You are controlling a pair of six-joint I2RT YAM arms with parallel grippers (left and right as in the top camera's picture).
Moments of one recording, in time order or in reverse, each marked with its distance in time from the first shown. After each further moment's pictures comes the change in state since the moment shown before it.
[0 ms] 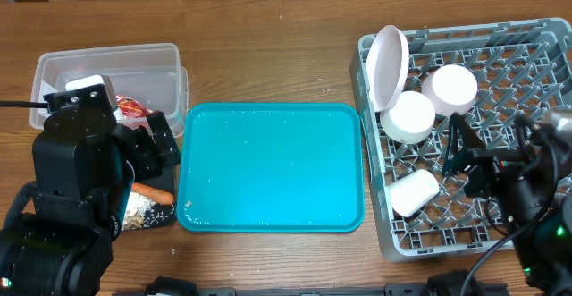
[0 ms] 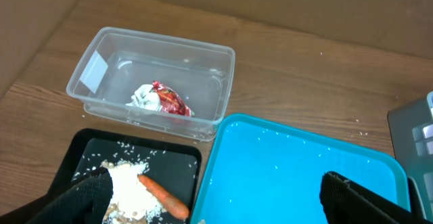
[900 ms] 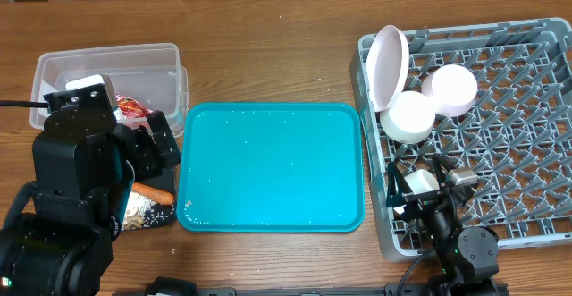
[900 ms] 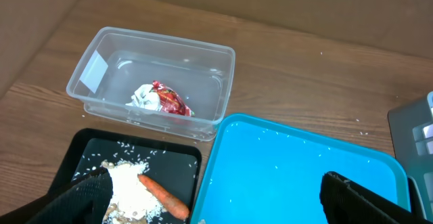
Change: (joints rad) left arm 0.000 0.001 0.000 0.000 0.000 0.000; right arm -0.017 -0.598 -1.102 0.637 -0.184 0.010
